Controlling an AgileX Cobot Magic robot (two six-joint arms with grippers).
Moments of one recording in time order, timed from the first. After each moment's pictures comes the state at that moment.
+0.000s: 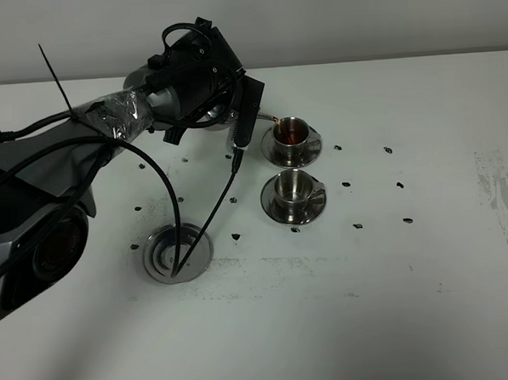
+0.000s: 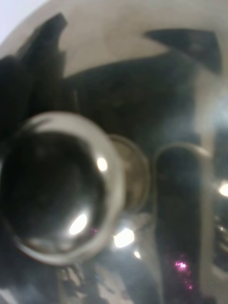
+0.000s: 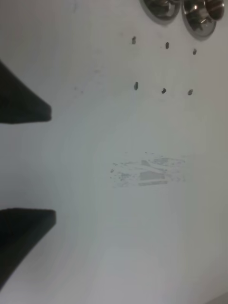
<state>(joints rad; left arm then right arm) -0.55 2.42 -2.05 0.81 0.83 0.95 -0.01 0.06 -0.52 0.03 1.11 -0.07</state>
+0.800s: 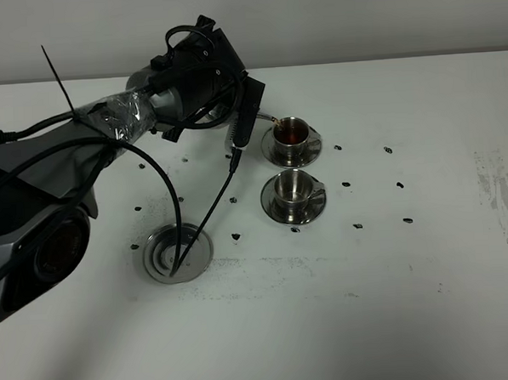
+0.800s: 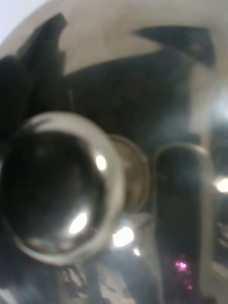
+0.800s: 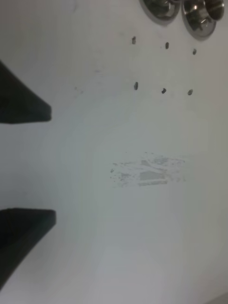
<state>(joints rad) -0.56 2.42 -2.05 0.85 0.84 0.96 -0.01 0.06 -0.52 0.03 1.11 -0.07</state>
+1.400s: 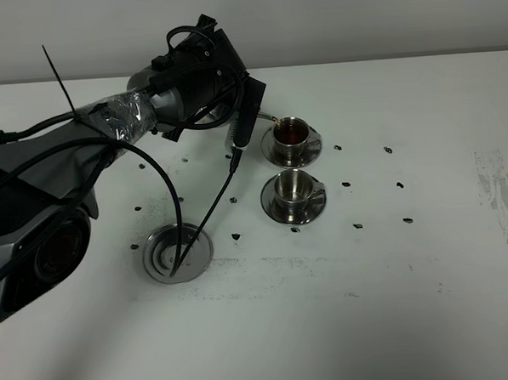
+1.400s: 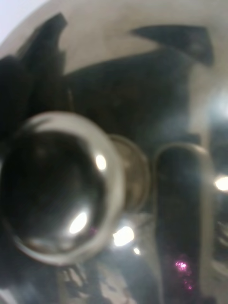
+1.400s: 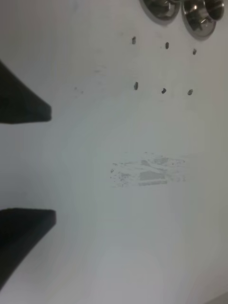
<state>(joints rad) -0.56 2.42 -2.05 0.85 0.83 0.96 -0.01 0.06 -0.52 0.03 1.11 -0.07</state>
